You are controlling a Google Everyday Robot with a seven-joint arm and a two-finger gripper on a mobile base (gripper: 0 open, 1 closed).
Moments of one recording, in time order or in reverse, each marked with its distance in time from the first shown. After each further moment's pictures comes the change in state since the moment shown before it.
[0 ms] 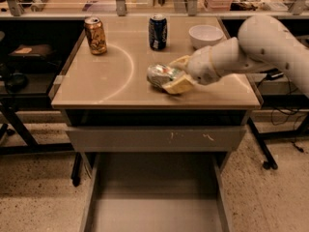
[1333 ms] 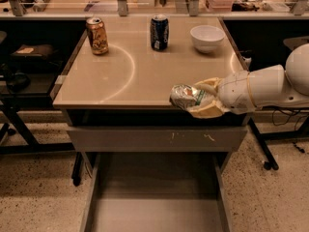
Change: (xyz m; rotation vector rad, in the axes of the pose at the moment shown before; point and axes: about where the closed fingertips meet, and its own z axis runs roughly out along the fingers) arm 0.039 0.074 -0.073 0.074 -0.005 0.017
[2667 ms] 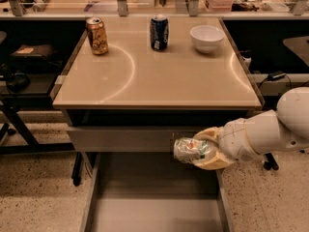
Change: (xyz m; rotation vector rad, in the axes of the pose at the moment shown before) arm 0.073 0.115 0.009 -0.160 0.202 -0.035
